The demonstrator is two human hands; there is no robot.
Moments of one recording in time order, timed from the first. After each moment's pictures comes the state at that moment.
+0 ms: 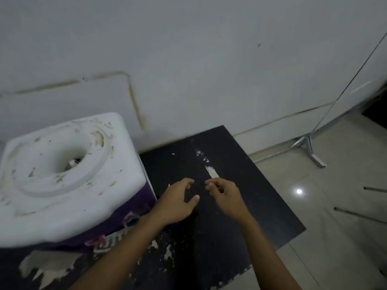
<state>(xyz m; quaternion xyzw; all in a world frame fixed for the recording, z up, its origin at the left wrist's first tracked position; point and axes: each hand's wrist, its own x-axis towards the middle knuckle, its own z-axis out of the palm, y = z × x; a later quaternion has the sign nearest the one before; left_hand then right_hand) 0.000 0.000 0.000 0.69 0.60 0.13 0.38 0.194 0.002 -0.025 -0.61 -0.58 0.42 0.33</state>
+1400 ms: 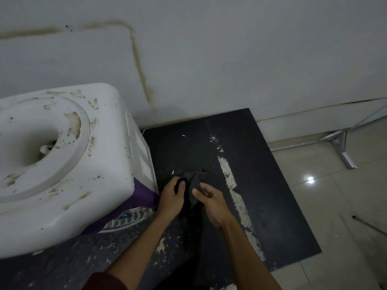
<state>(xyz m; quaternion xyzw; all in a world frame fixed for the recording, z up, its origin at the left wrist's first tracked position) 0.012 0.036 -0.120 0.42 0.72 0.33 0.45 0.157 0.046 -0.121 -0.50 -0.29 0.75 0.34</state>
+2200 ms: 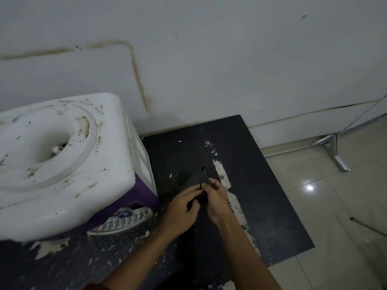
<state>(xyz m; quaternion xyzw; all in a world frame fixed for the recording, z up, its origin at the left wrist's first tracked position) 0.036 -0.003 -0.088 0.62 0.61 0.30 0.39 0.159 0.046 -0.091 -0.57 -0.17 0.68 0.43</state>
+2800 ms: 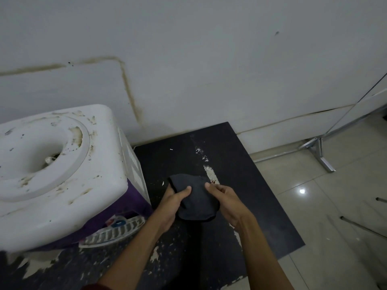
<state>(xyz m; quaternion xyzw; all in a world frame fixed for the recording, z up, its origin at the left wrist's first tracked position) 0.045 0.024 -0.035 0.22 0.56 0.43 0.67 0.223 0.045 -0.054 -0.50 -0.29 0.74 0.33</state>
